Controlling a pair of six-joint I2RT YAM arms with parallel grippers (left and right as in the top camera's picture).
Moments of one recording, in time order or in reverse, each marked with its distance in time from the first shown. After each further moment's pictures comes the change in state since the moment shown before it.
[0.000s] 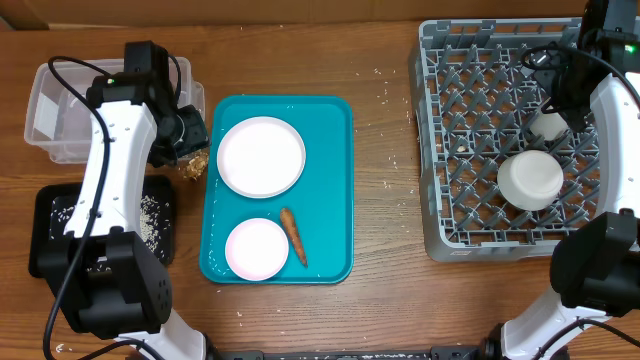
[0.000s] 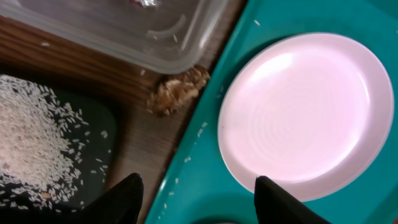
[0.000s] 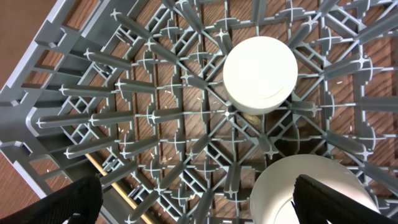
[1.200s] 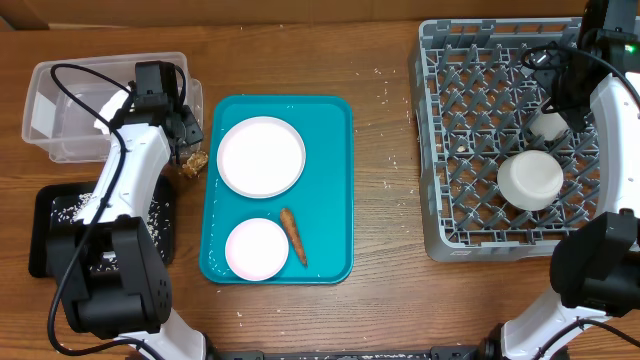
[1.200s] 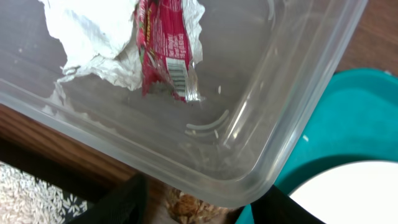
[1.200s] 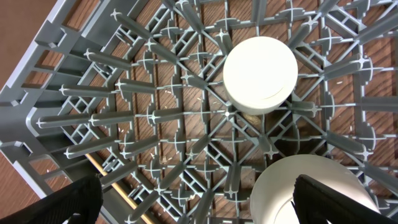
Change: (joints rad) left arm 0.001 0.000 -0.257 0.526 -0.230 -0.023; right arm 0.000 0.000 0.000 0.000 0.000 0.000
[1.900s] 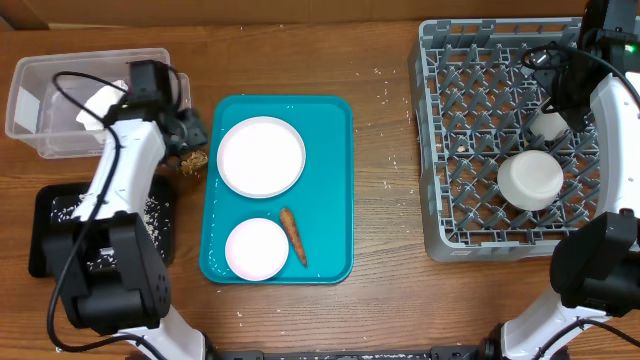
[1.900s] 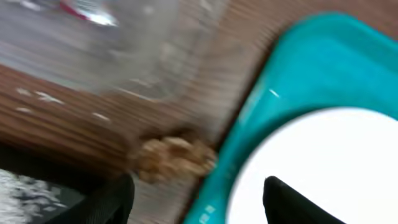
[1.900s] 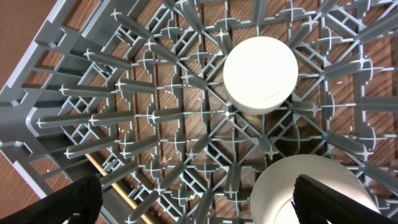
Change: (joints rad) left arm 0.001 0.020 0.040 -0.119 0.183 0.010; right arm 0.000 0.000 0.000 0.000 0.000 0.000
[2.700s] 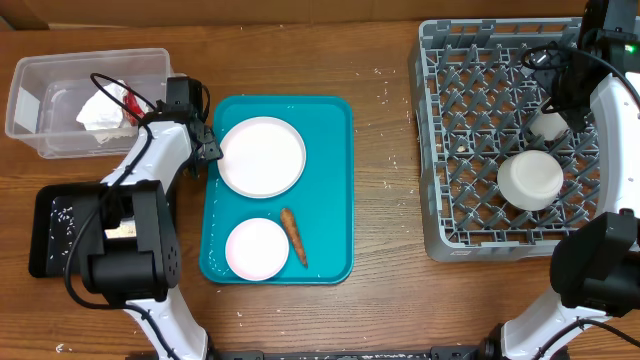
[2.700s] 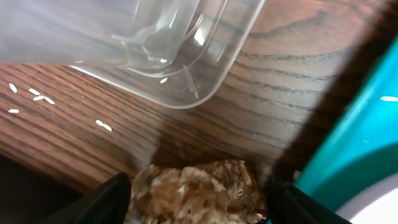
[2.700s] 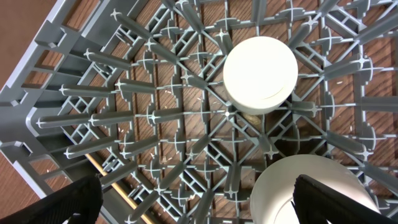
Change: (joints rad) left arm -0.051 0.146 -0.064 0.114 -0.221 -0.014; right arm 0.000 0.000 0.000 0.000 0.000 0.000
